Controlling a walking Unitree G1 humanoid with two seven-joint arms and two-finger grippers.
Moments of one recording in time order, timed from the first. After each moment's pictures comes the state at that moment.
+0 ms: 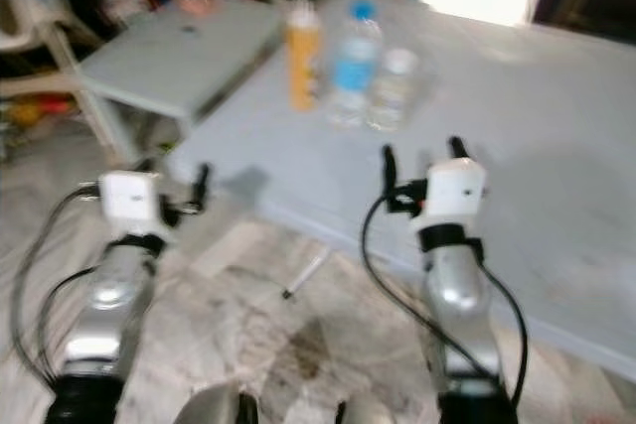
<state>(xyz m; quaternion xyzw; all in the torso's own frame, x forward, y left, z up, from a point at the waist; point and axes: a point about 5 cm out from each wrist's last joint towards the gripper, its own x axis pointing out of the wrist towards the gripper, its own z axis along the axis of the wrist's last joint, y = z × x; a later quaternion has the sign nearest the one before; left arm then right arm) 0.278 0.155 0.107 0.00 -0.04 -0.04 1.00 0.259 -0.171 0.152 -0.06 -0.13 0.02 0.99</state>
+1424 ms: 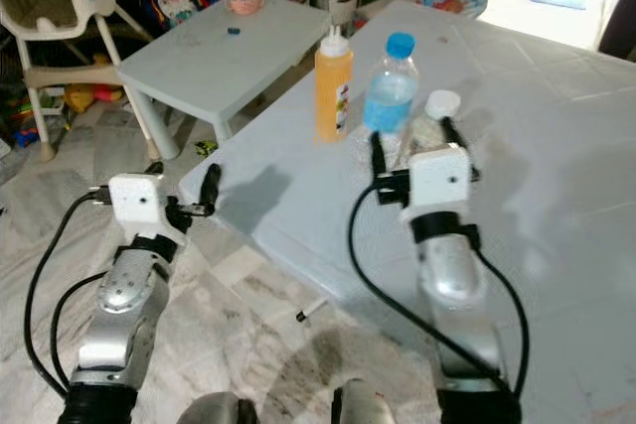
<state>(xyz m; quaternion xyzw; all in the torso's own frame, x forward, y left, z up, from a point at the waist) 0.273 0.140 0.114 -0.02 -0.04 -0.04 1.00 0.264 -0.157 0.171 -0.11 -0.15 0.04 0.98</state>
